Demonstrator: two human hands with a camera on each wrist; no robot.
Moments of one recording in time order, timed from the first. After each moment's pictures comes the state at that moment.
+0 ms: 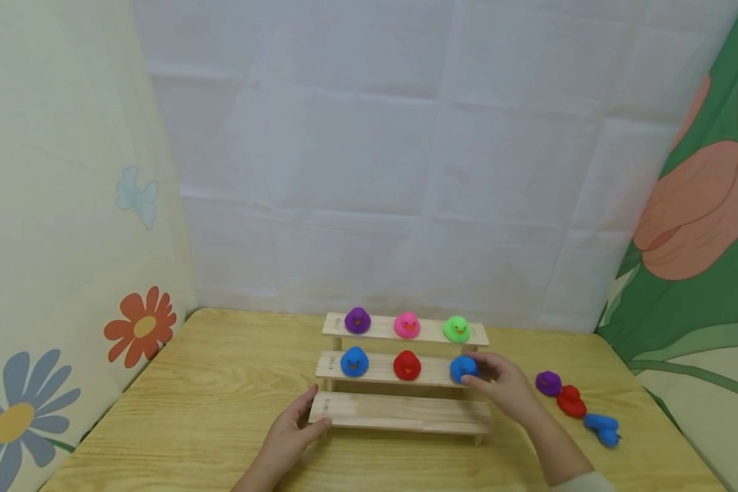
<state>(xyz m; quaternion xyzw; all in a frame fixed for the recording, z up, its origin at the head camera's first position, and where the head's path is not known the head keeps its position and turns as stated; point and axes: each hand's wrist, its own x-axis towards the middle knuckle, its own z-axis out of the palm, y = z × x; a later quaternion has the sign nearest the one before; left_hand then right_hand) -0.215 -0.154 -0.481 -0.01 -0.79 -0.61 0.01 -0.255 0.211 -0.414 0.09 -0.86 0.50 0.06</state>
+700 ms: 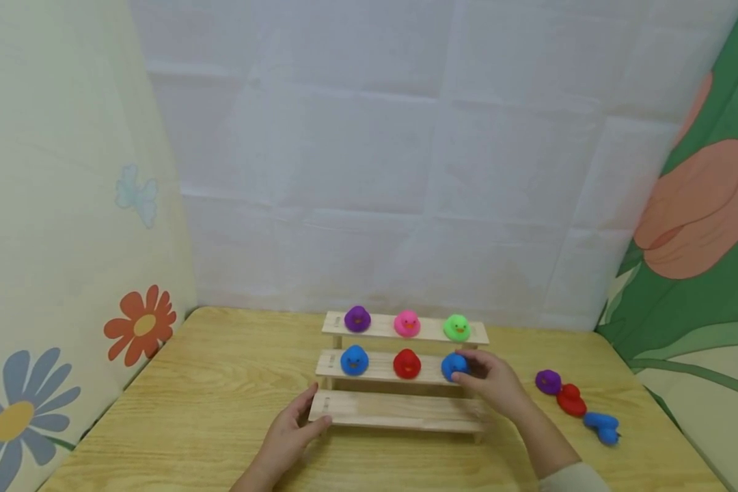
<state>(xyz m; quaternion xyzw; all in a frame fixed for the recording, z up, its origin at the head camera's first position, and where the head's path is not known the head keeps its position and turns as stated) -0.214 -0.154 -0.478 -0.01 -0.80 -0.60 0.01 -0.260 0.196 -0.414 0.09 -0.87 0.49 0.04</state>
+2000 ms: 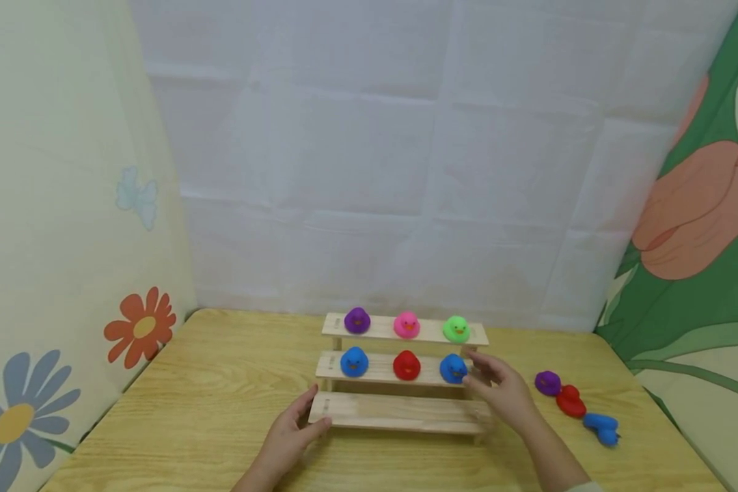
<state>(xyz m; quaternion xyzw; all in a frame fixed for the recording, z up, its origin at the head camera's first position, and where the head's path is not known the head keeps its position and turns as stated) -0.214 -0.154 -0.480 -0.01 -0.80 -0.60 0.01 -0.246 0.206 -0.421 0.05 -0.85 0.51 0.07</state>
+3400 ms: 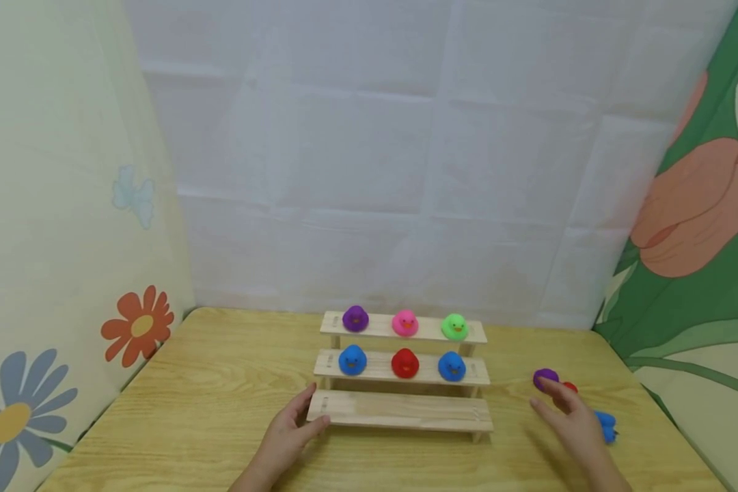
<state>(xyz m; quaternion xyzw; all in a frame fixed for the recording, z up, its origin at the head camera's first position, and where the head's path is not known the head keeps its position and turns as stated) -0.216 -0.154 -0.481 -0.02 -0.80 -0.60 0.02 -0.214 0.298 -0.446 -0.09 -0.89 0.45 0.05</state>
